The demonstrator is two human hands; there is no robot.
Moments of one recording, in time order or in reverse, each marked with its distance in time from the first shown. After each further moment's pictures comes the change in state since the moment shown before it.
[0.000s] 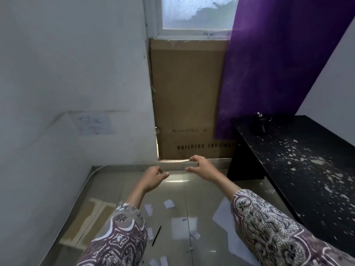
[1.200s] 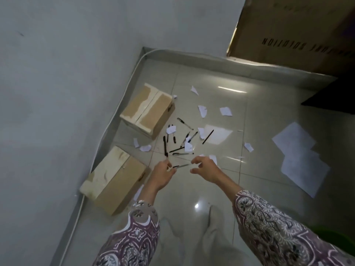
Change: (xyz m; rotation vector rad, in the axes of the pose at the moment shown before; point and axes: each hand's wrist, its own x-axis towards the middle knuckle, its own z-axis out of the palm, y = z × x) left_hand -0.157 -0.408 0.093 -0.167 -0.110 -0.564; right_hand -0.069 0.034 0.449 -0.020 -0.596 0.230
